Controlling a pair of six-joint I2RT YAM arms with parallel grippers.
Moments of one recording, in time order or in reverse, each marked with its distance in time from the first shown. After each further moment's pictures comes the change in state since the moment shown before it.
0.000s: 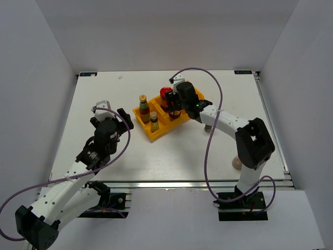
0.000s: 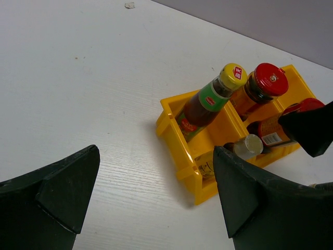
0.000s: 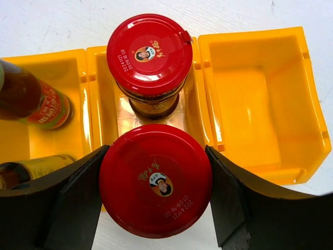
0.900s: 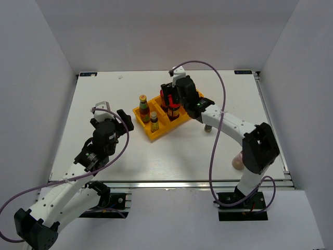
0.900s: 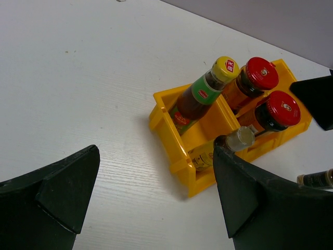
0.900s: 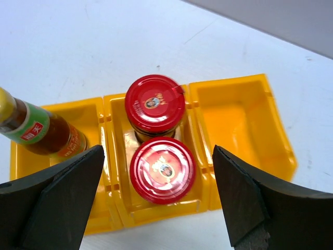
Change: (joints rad) left arm 0.000 -0.029 -0.006 -0.024 0.042 -0.025; right arm 0.044 -0.031 0.052 0.046 0.104 -0.003
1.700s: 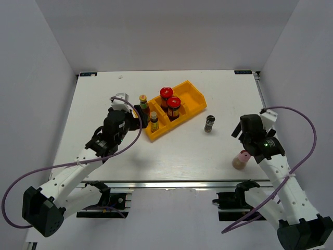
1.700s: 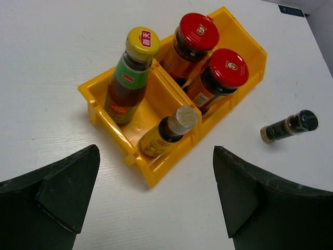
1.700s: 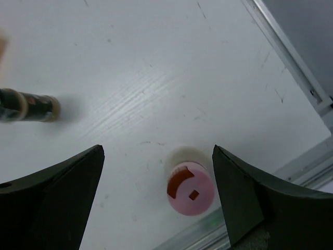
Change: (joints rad) left arm 0.000 0.214 0.081 0.098 0.287 0.053; right arm -0.408 -0.952 -0.564 -0.800 0.328 0.564
